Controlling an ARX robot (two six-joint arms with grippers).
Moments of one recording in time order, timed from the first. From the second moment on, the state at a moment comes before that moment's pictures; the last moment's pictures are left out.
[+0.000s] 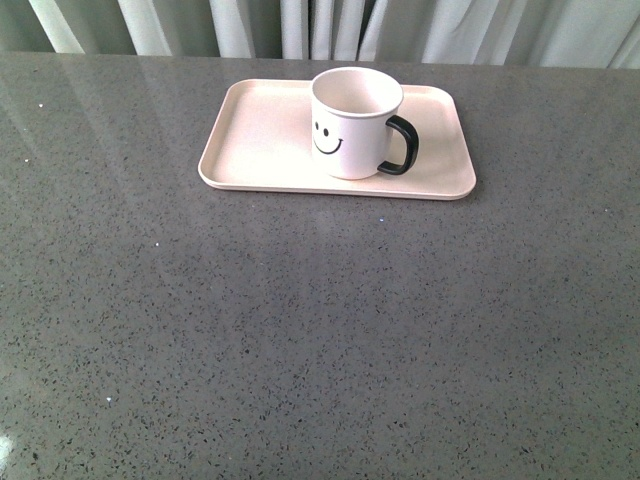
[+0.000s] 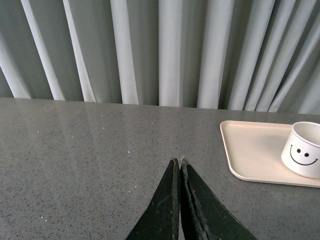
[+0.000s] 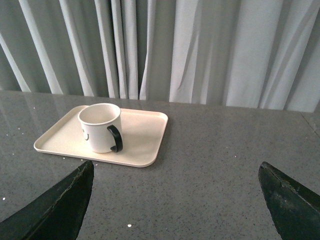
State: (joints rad) left arm 0.00 0.32 0.01 0.32 0.00 0.00; right arm 0.00 0.00 0.02 0.00 0.00 -0.01
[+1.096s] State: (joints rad) left arm 0.00 0.02 0.01 0.00 0.00 0.00; right arm 0.00 0.00 0.02 0.00 0.00 -0.01
